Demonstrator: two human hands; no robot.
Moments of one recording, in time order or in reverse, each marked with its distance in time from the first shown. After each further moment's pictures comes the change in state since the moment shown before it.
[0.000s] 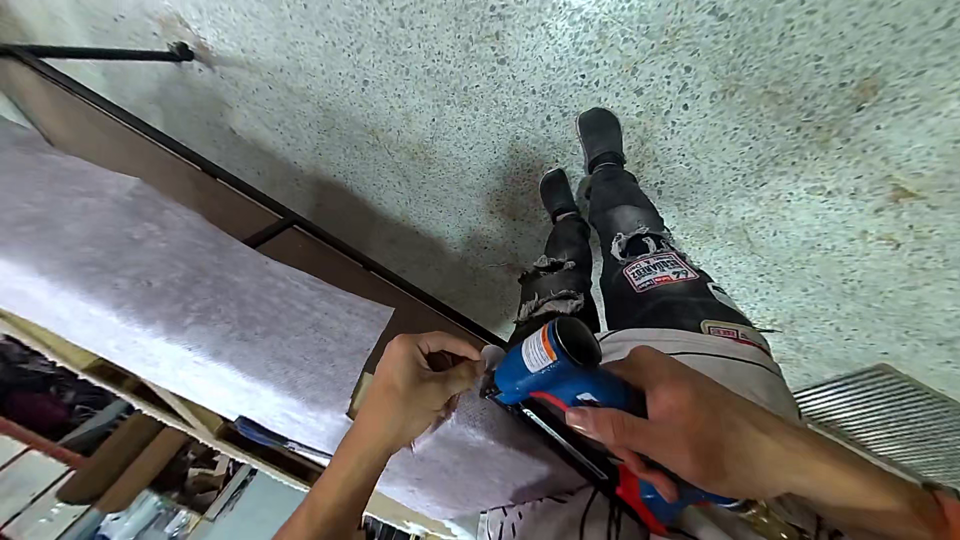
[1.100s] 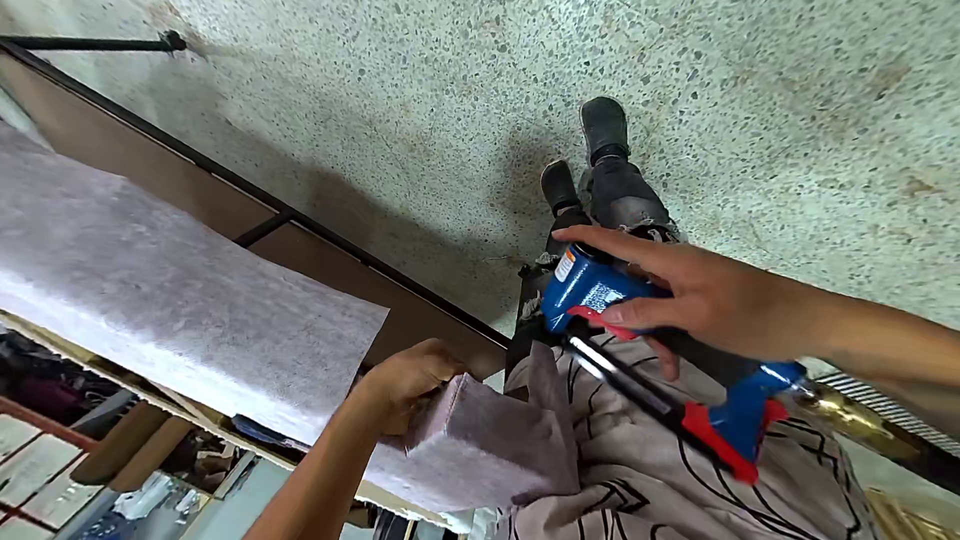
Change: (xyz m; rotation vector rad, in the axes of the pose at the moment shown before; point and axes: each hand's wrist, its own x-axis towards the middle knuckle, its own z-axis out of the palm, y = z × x) left_hand 0.057 -0.038 0.002 -0.199 -0.490 -0.365; right_hand 0.023 -0.042 -0.090 -0.190 0.112 -0.059
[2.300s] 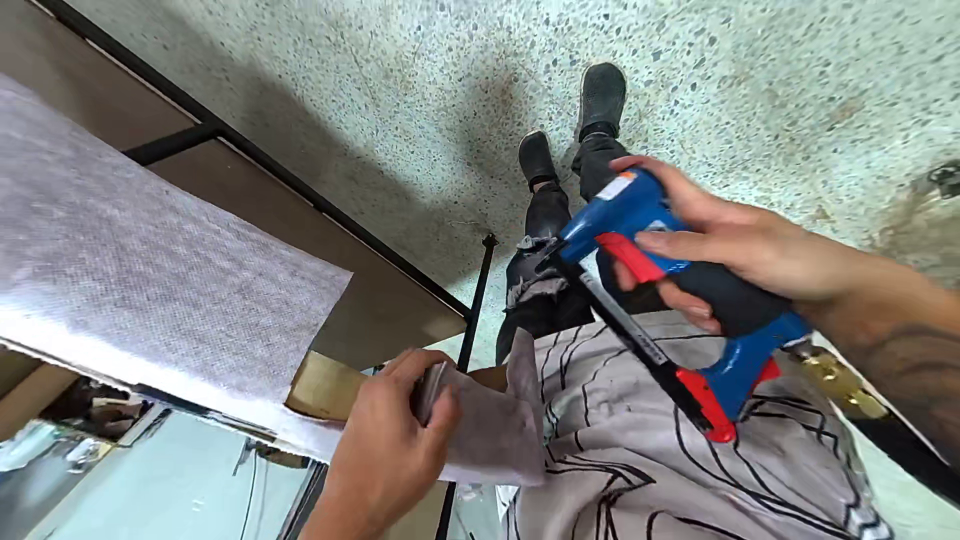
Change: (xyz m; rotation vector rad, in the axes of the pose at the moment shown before) left_hand -0.053 -0.024 0.075 0.409 0.718 0.385; right_hand 0.028 0.013 -0.046 0.318 -0.056 0.122
